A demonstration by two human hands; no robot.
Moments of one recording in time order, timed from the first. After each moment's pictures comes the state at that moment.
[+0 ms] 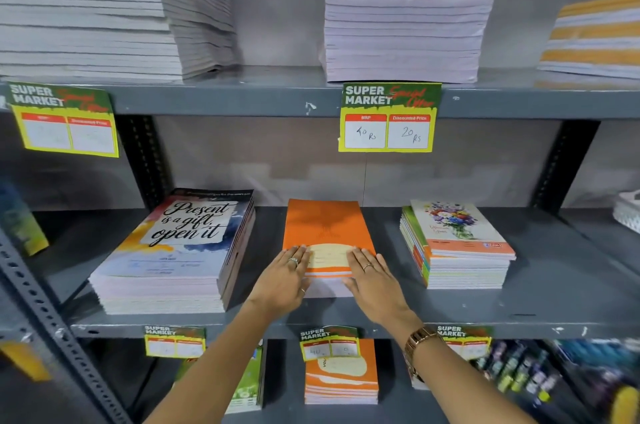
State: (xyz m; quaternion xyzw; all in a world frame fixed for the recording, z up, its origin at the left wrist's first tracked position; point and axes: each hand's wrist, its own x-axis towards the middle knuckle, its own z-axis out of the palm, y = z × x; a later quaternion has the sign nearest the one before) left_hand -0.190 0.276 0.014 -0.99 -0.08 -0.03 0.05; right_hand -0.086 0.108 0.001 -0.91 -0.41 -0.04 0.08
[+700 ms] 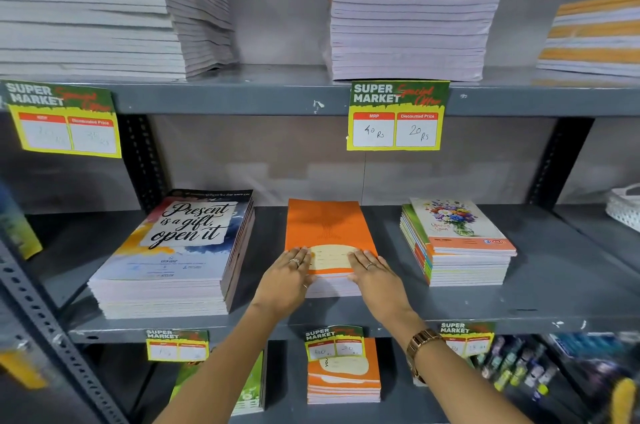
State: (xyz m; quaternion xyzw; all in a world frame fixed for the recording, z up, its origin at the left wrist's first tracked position) left_hand -0.192 0.276 0.014 -0.99 -0.10 -0.08 0.01; right_hand -0.091 0.112 0.006 -0.91 -0.40 -0.06 0.06
